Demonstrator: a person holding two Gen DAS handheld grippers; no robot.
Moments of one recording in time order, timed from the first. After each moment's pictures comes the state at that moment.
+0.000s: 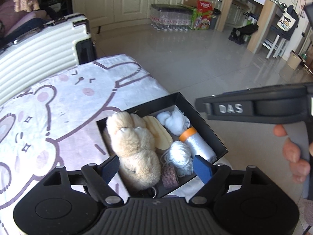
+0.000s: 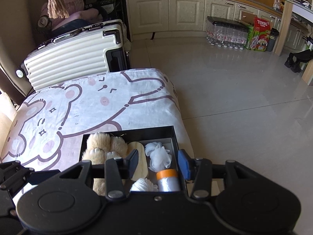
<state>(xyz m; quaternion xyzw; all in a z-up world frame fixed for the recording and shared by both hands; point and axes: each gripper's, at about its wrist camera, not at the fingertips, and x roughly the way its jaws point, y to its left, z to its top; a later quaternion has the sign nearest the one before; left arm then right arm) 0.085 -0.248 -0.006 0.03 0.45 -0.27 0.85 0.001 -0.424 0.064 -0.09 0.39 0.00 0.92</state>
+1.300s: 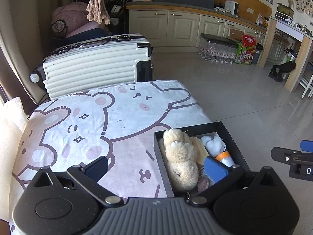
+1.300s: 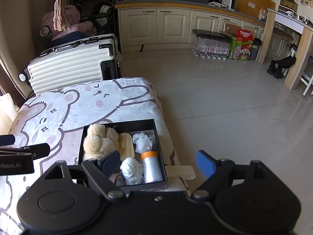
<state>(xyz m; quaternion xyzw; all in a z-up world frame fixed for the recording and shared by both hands) 0.050 -0.183 0.032 -0.02 0.40 -0.13 0.91 -0.081 -0.436 0.096 -0.11 0.36 -0.03 0.93</state>
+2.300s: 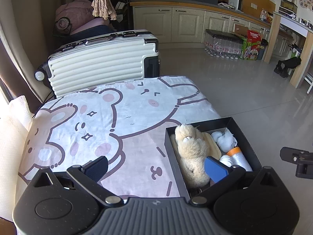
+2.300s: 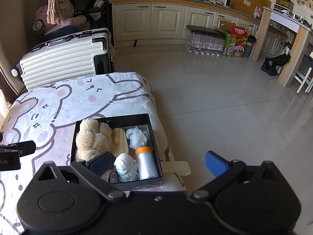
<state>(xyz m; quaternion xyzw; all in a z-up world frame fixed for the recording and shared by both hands) 0.055 -0.170 0.026 0.00 0.40 -0.12 0.91 -0.076 -0.433 0.087 -0.12 0.37 -0.06 0.92</state>
